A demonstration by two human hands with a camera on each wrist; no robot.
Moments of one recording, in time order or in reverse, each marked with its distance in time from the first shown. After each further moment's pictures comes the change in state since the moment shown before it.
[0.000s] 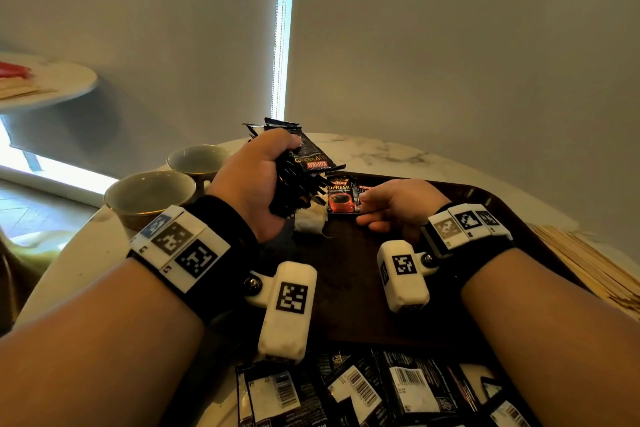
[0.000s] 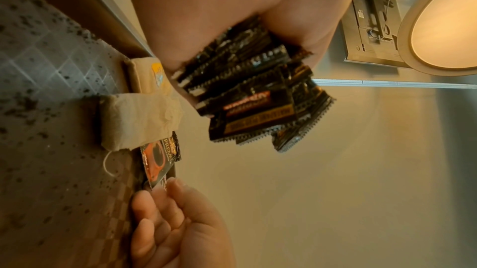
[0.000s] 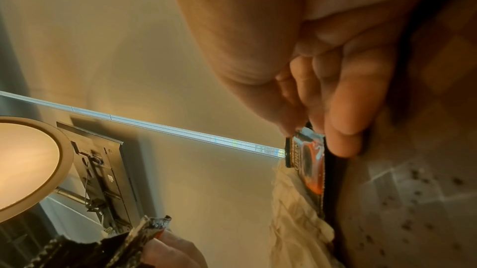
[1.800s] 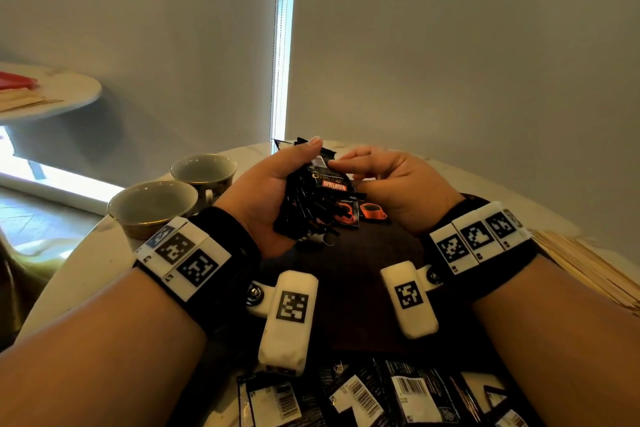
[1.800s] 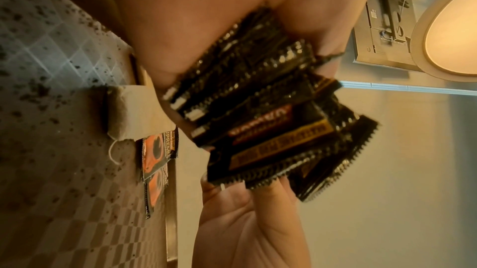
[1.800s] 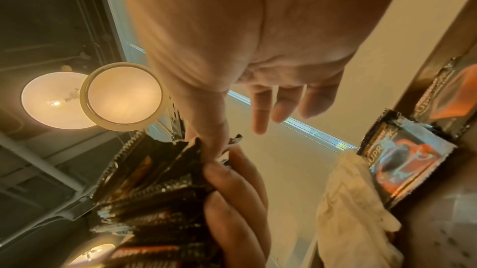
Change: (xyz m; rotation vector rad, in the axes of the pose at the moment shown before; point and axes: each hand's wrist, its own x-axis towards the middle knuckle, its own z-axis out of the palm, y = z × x) left_hand -0.016 0.002 0.007 -0.016 -0.285 -0.168; right_hand -0.029 -0.021 0.006 -0.074 -0.330 -0.788
